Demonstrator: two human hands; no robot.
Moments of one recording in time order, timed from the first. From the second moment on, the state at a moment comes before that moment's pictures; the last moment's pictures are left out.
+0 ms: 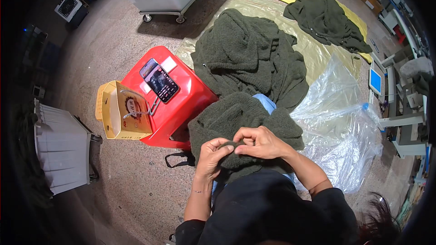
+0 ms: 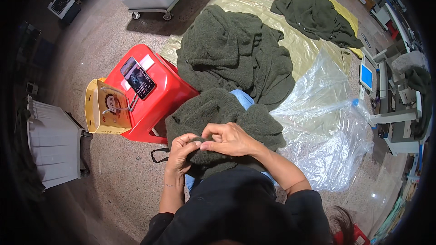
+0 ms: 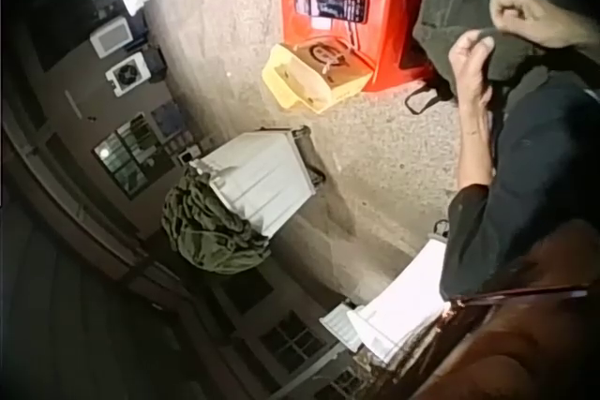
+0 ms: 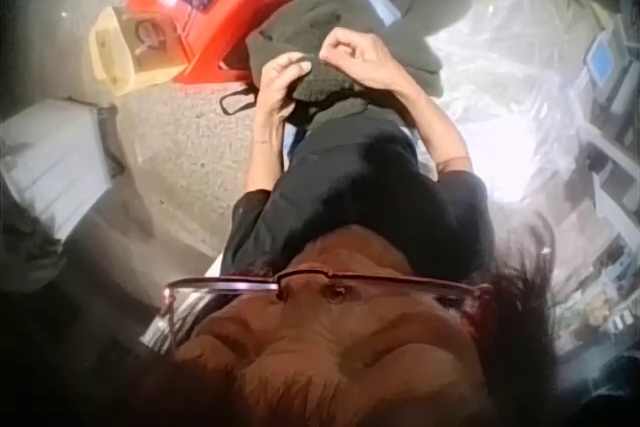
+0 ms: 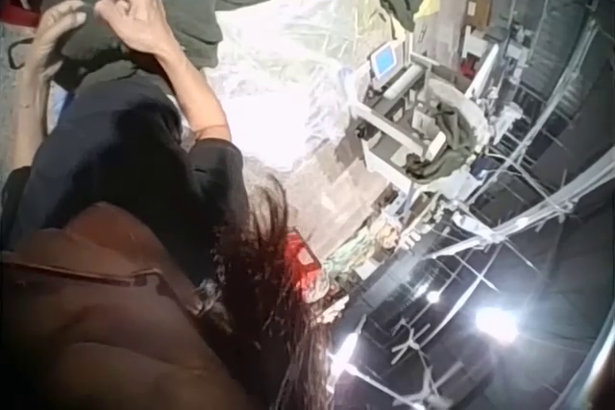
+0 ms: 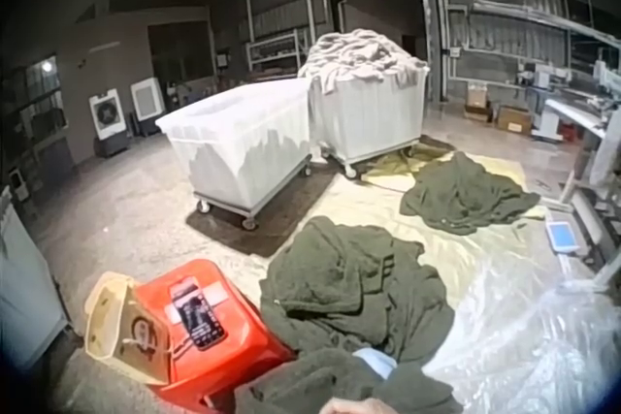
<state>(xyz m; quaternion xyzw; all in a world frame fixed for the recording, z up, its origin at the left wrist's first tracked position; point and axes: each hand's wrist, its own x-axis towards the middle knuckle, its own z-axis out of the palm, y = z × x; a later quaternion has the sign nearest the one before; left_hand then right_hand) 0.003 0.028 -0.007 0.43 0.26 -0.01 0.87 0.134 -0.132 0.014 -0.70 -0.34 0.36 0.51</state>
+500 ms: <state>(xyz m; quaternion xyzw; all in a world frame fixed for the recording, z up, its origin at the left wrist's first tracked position) 0.009 0.013 -0.019 0.44 0.28 0.01 0.85 0.121 -0.127 -0.007 -0.69 -0.35 0.27 0.57</state>
